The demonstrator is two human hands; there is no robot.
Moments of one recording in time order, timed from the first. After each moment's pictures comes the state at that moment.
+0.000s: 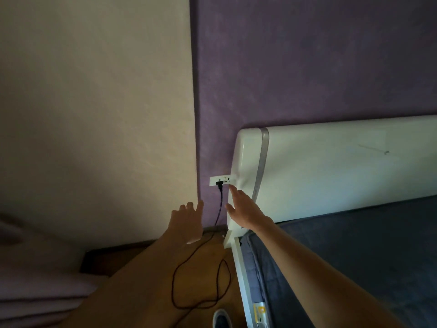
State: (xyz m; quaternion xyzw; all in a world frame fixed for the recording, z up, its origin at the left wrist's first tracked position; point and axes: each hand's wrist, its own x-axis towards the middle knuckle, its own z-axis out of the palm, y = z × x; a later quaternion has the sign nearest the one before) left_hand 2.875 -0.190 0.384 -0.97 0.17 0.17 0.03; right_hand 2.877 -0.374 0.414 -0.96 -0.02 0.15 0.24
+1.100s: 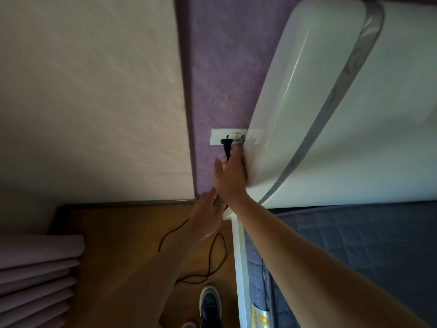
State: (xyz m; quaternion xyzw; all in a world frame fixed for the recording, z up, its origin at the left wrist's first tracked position) left_hand 2.905 -0.268 0.159 -0.87 0.01 0.18 -0.47; right_hand 2.968 -0.344 0.213 -0.86 0.12 -0.01 0.50
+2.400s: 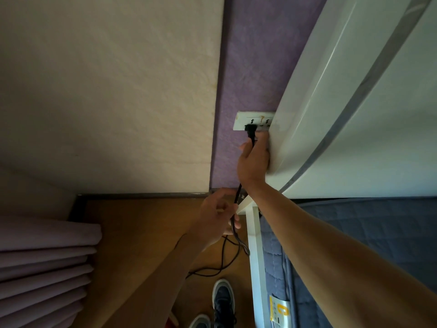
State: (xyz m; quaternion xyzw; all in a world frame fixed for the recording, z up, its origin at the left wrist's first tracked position) left_hand 2.852 -0.227 0.204 -0.70 -0.10 0.27 -0.65; right_hand 2.964 -0.334 0.191 -0.87 0.12 -0.19 0.45
